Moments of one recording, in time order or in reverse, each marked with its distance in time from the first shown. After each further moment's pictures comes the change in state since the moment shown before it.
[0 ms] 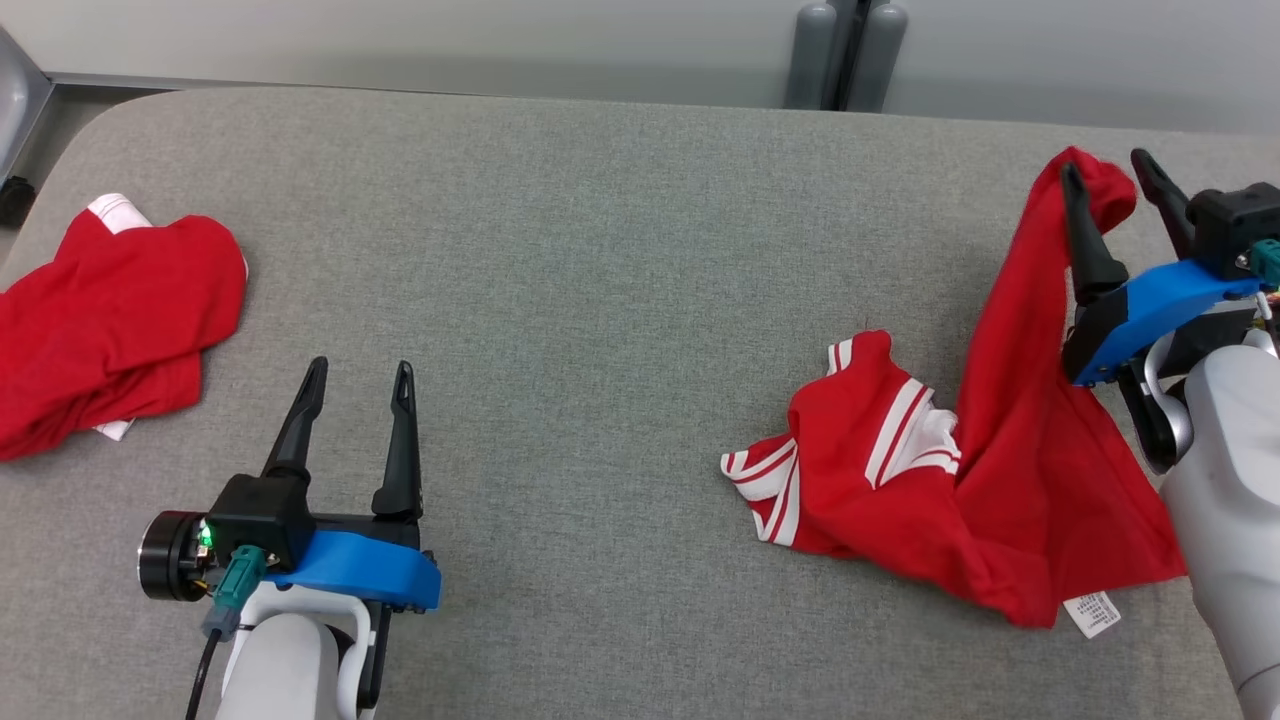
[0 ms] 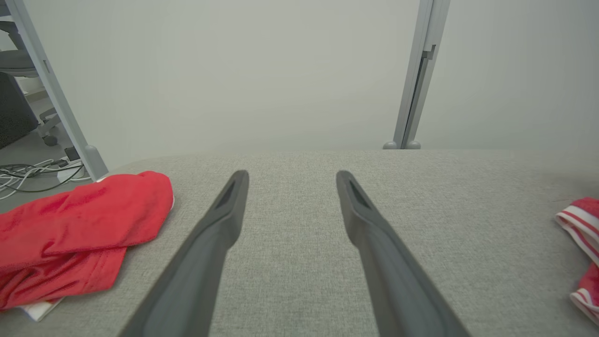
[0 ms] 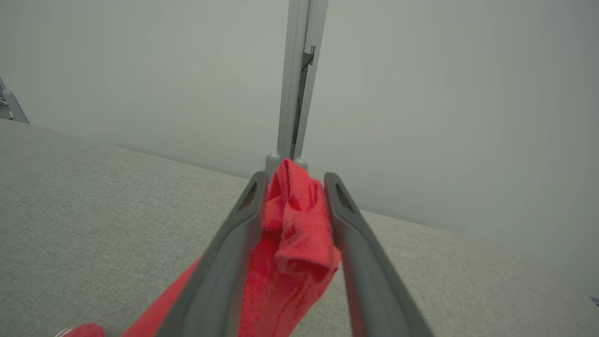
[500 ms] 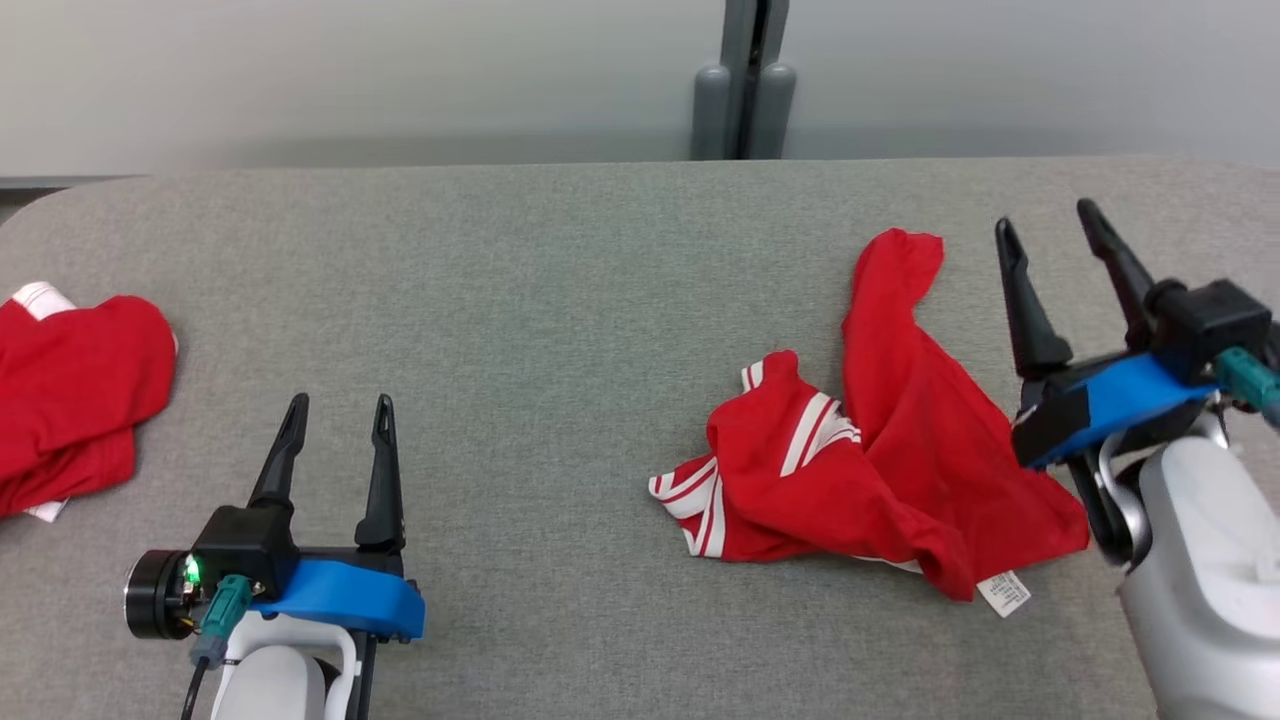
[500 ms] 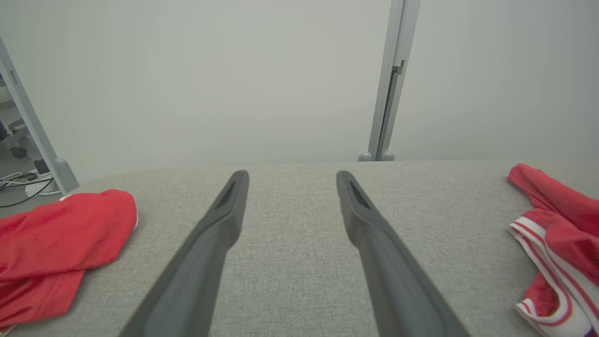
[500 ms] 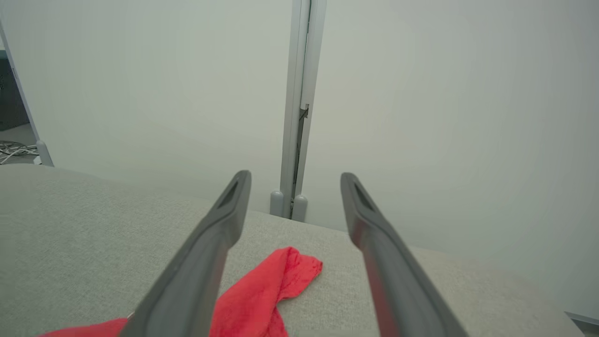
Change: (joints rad) left arm 0.040 0.001 0.033 0.008 0.002 0.003 0.000; right arm 0.228 0.043 0.009 -0.344 0.045 0.000 -0.002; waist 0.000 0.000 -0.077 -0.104
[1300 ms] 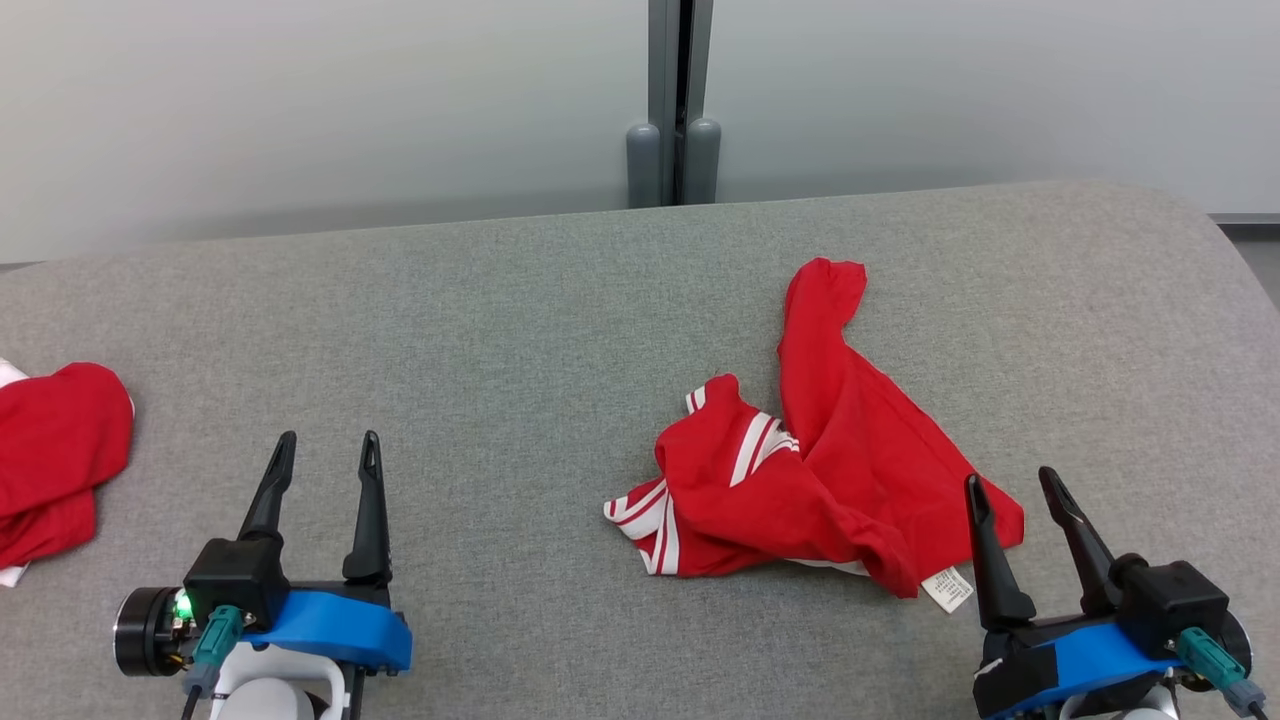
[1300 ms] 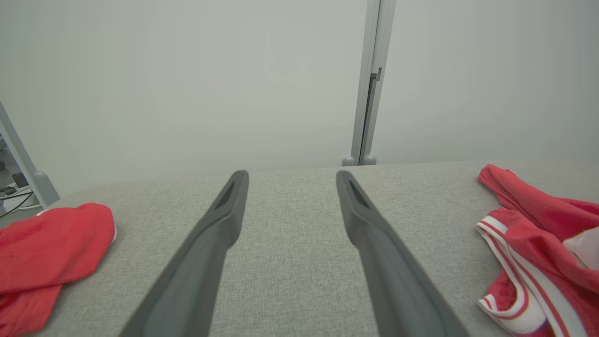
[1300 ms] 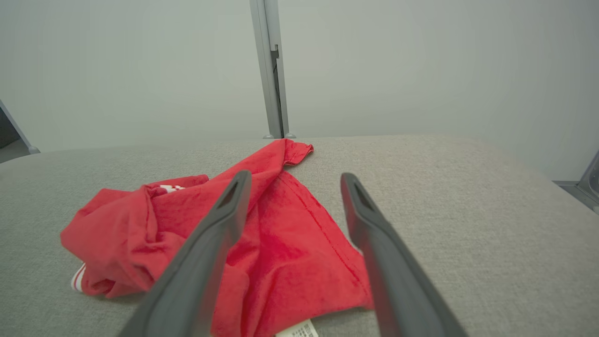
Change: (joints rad) left arm 0.051 0.008 0.023 0.001 0.009 -0.001 0.000; right arm 0.508 0.181 -0.118 -0.291 -0.036 0.000 0.000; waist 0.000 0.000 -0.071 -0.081
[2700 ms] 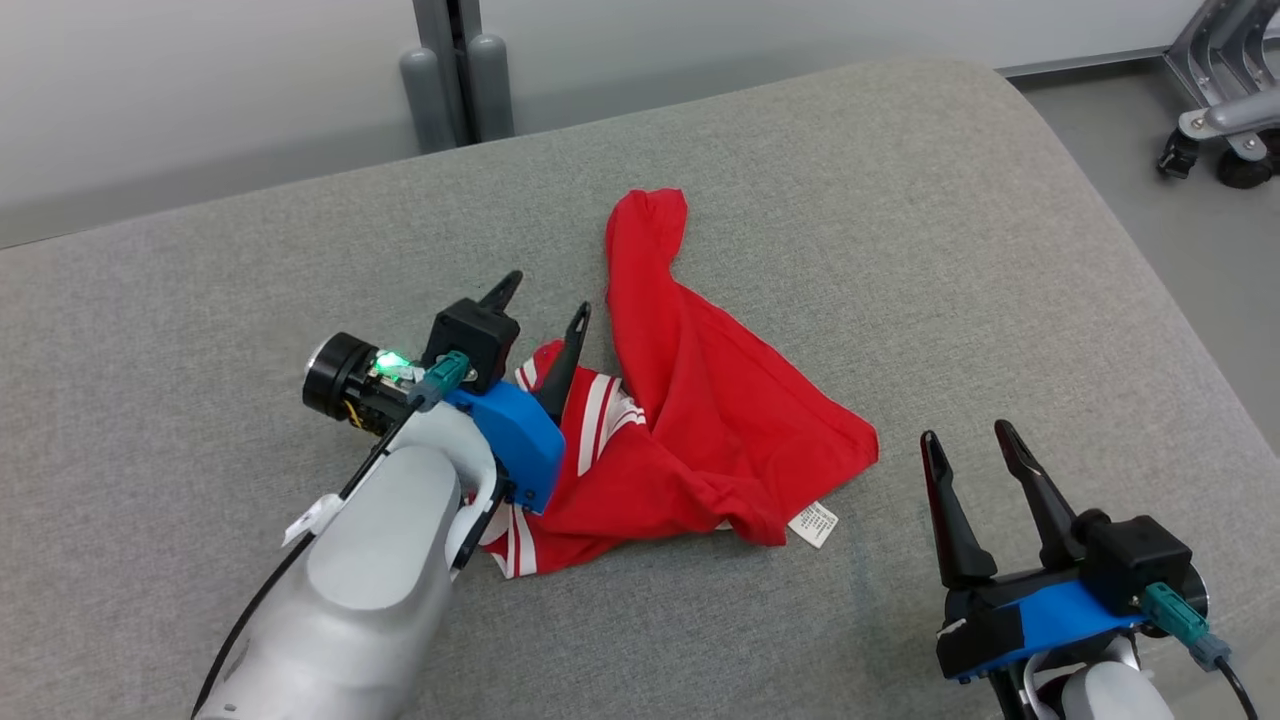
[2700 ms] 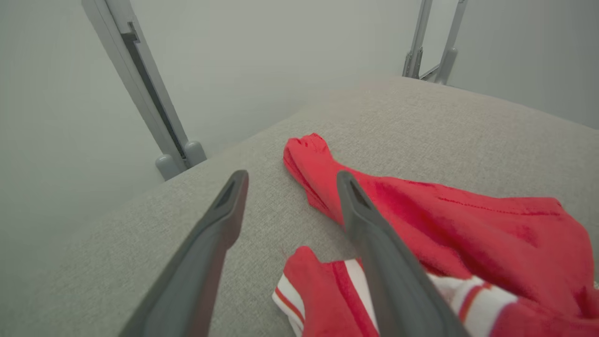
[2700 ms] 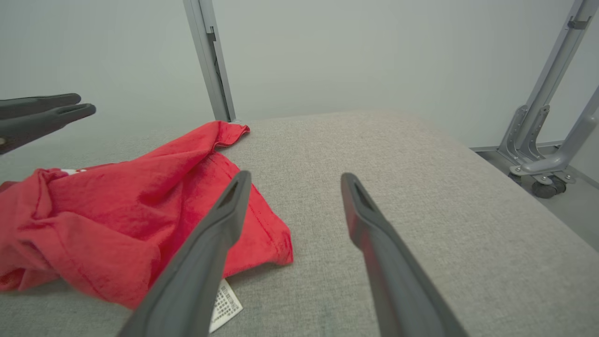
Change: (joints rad) left arm -0.572 0.029 -0.568 0.524 -0.196 -0.009 0.077; right arm -0.076 0.016 0.055 0.017 0.009 0.000 0.000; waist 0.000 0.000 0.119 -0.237
